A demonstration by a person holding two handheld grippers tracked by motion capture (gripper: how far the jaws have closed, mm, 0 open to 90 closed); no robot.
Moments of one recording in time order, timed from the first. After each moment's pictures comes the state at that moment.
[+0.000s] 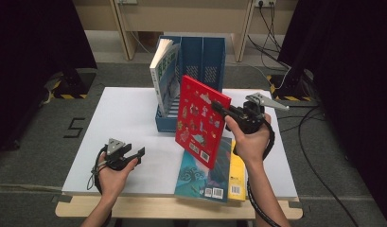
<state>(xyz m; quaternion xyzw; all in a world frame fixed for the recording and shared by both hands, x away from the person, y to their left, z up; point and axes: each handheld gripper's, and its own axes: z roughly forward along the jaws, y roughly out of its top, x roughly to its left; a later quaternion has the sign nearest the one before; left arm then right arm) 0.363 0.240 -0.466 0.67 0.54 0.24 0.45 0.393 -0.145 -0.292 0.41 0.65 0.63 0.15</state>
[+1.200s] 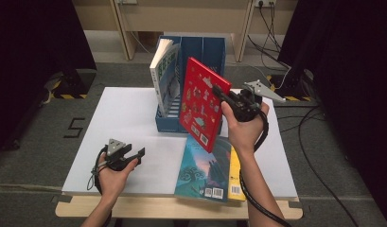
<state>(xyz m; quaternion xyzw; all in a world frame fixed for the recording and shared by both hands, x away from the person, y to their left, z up) 0.362 0.239 -0.467 0.68 0.54 0.24 0.44 0.409 -0.130 -0.272 0.42 0.61 0.63 0.22</state>
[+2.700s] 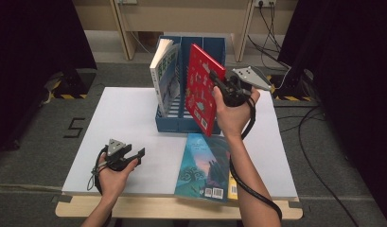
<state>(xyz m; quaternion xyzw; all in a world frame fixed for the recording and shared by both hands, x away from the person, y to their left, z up) 0.361 0.240 -0.468 0.68 0.54 0.24 0.44 0.445 -0.107 -0.264 0.43 0.59 0.61 0.30</state>
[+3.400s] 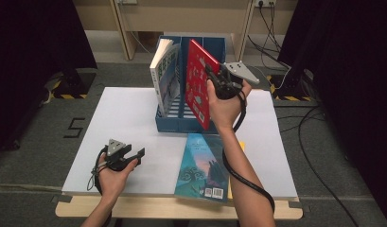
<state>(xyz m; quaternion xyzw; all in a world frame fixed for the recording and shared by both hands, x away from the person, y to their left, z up) 0.362 0.240 -0.470 0.68 0.53 0.24 0.44 0.470 -0.089 -0.267 0.43 0.59 0.60 0.33</state>
